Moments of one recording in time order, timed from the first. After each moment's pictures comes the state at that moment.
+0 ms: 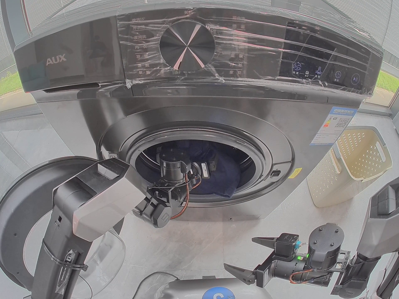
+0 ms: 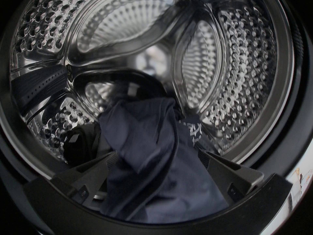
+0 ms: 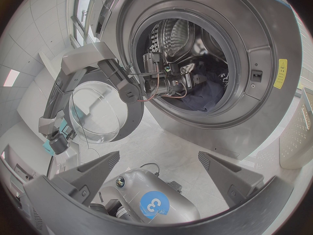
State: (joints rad) left arm -0.55 2.55 -1.42 -1.09 0.19 -0.23; right arm 0.85 2.02 -0.11 -1.55 -0.01 0.17
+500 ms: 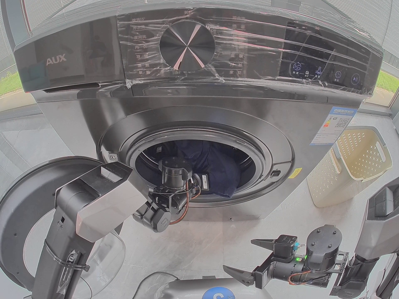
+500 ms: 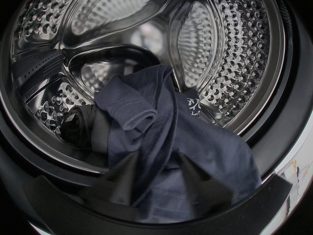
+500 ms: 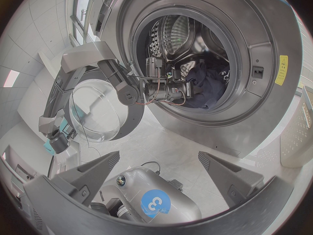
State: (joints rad) left arm -0.55 2.56 -1.38 -1.03 0.14 -0.22; right arm 0.86 2.03 -0.11 -1.55 -0.01 0.18
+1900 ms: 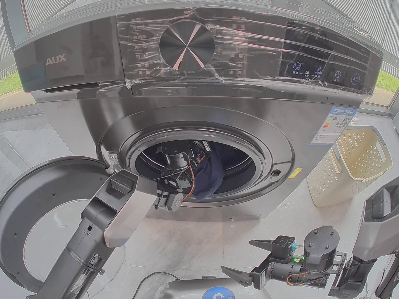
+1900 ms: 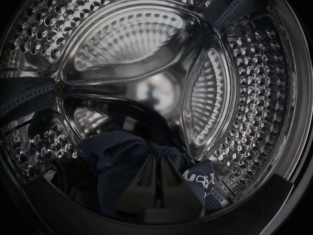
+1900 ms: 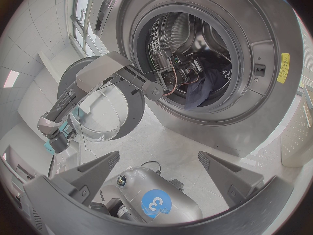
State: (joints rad) left arm -0.51 2.82 -2.00 -1.11 0.22 -0.24; right arm 0.86 2.05 -0.12 -1.55 -0.01 0.18
